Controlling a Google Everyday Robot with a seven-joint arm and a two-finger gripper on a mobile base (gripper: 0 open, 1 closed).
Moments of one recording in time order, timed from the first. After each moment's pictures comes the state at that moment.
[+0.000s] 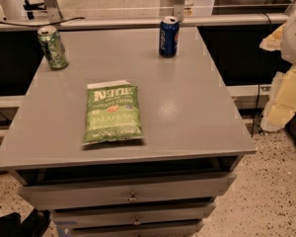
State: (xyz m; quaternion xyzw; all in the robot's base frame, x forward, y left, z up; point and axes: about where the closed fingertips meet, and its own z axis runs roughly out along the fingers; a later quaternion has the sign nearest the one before) arm 0.438 -0.217 0.976 -0.60 0.78 -0.03 0.16
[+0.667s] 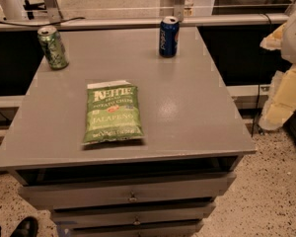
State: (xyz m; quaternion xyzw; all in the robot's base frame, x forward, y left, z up) arm 0.441 -0.217 0.976 -0.60 0.78 -0.03 0.17
